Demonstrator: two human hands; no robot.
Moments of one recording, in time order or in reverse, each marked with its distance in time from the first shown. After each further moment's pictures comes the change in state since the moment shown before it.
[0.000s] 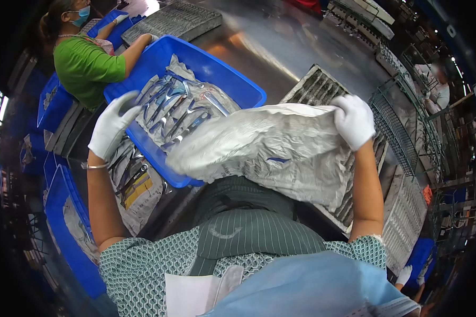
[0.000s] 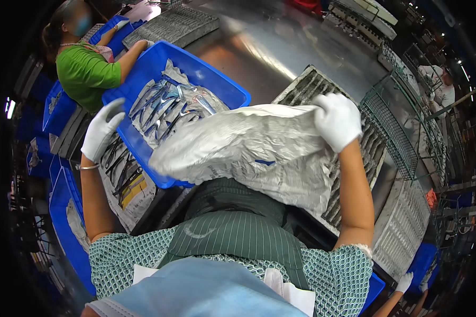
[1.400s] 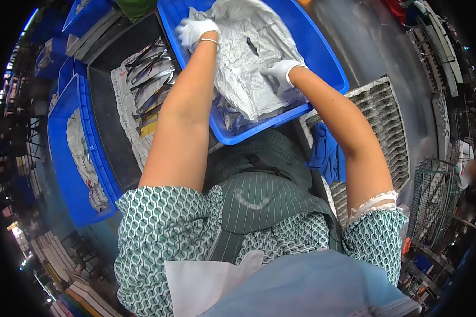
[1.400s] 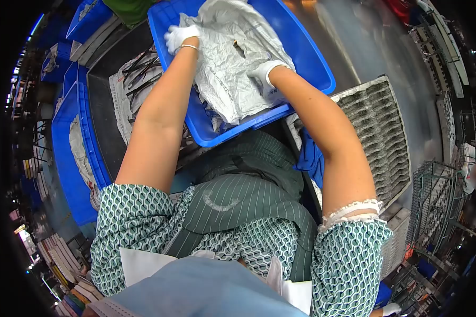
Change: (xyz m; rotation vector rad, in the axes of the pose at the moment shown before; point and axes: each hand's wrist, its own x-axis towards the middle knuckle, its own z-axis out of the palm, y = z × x) left_hand 0.172 -0.175 0.113 0.687 1.171 -0.999; right_hand 0.134 -0.229 0.267 -0.011 -1.166 -0.810
